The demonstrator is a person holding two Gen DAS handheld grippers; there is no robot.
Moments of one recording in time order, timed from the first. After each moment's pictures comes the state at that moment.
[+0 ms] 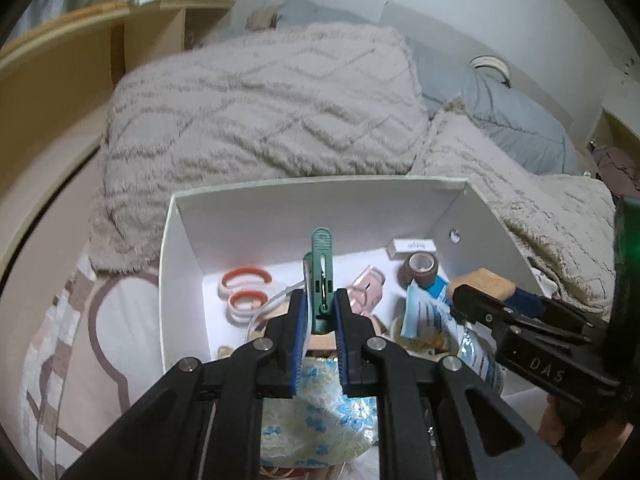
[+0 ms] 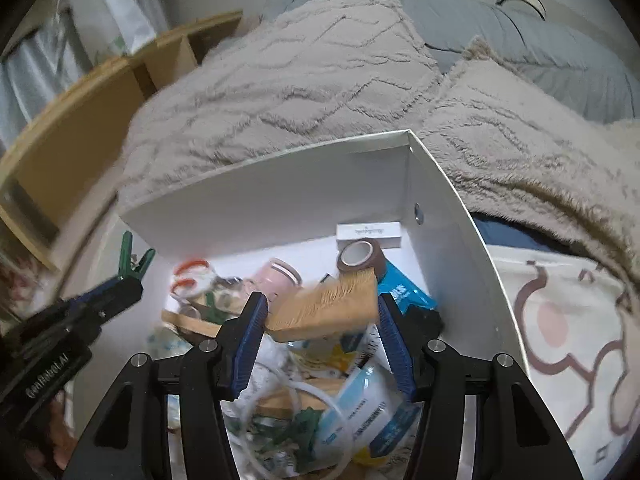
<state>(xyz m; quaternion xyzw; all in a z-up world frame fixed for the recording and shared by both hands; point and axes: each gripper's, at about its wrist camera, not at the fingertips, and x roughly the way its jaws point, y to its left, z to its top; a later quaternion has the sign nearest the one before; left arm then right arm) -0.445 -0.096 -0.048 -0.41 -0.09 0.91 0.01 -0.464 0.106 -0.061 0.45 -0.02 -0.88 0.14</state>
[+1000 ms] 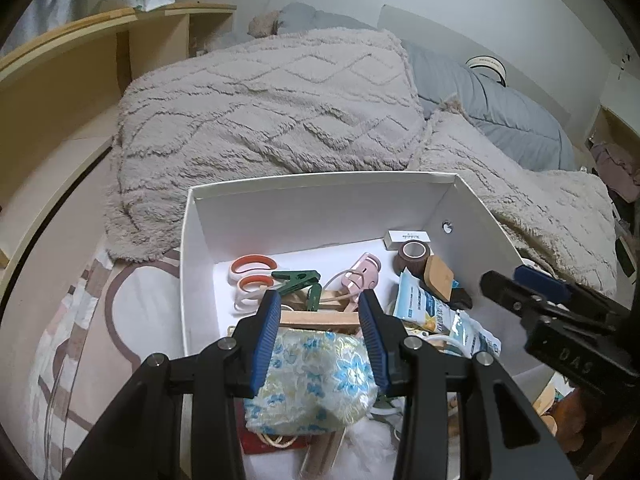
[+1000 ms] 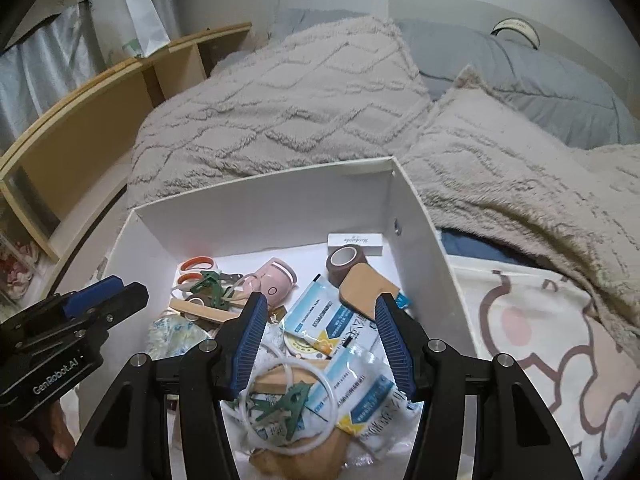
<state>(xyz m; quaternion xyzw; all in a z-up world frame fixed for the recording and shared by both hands) -0.415 -0.092 -0.034 -0.40 -0.08 0.91 0.01 -0.429 0.116 -0.029 0.41 -0.01 -0.90 0.13</state>
